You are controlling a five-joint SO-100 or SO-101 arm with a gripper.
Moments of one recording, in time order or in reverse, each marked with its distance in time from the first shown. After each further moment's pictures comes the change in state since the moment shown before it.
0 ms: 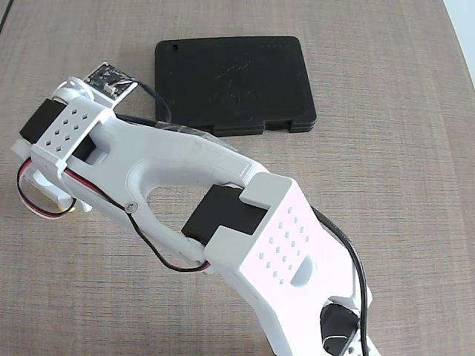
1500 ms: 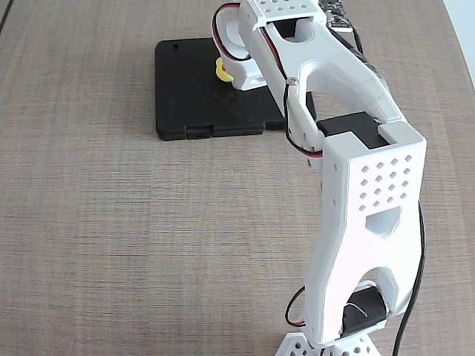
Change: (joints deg) arm 39.6 2.8 -0.1 -3.1 0.4
